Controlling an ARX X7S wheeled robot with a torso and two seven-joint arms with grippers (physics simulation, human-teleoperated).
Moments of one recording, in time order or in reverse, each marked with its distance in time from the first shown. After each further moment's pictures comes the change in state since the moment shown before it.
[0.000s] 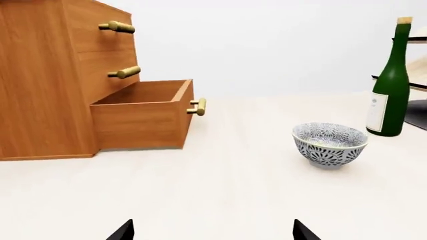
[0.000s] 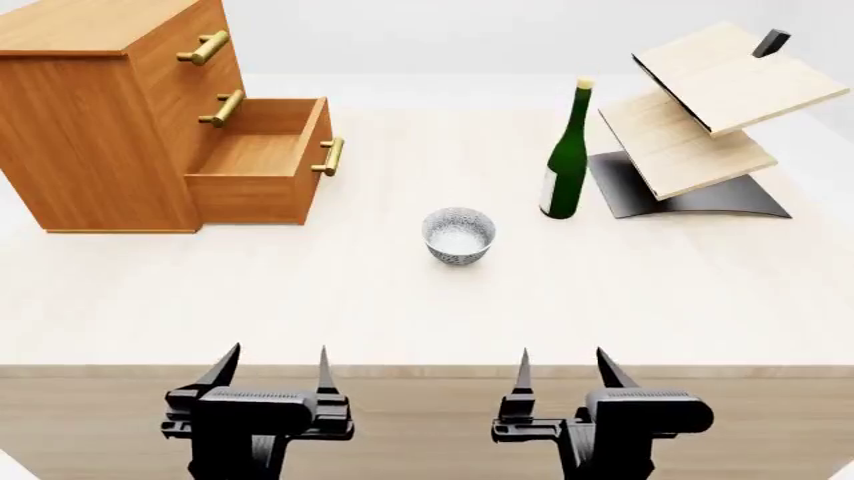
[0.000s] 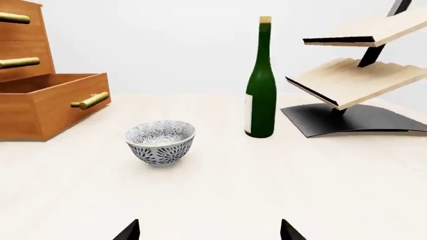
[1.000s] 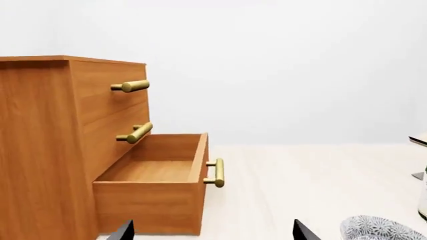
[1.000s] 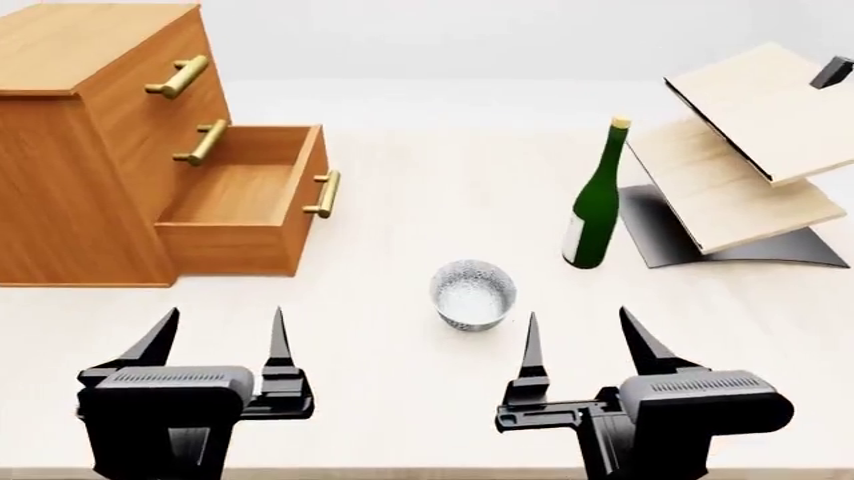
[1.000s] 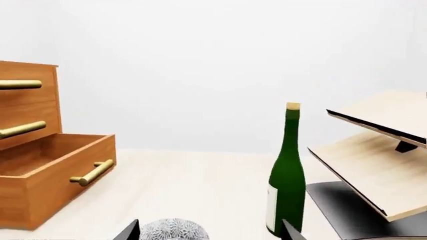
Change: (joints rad) left arm 0.031 -0.086 -0.080 0.452 -0.129 -0.307 -0.056; right arm -0.051 0.089 -0.050 -0.491 0.040 0.272 0.077
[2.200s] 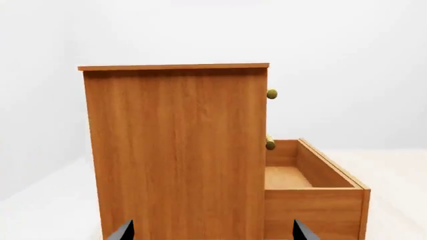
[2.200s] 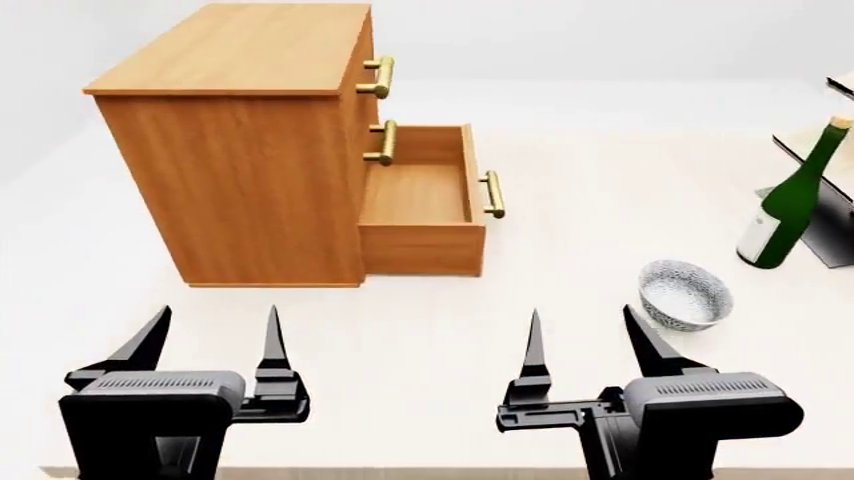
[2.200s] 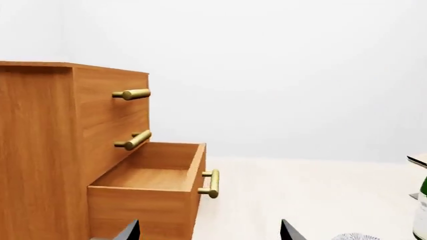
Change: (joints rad) left arm 0.018 -0.043 0.008 0.045 -0.045 0.003 -0.043; right arm 0.000 0.035 -0.026 -0.026 0.024 -0.001 0.054
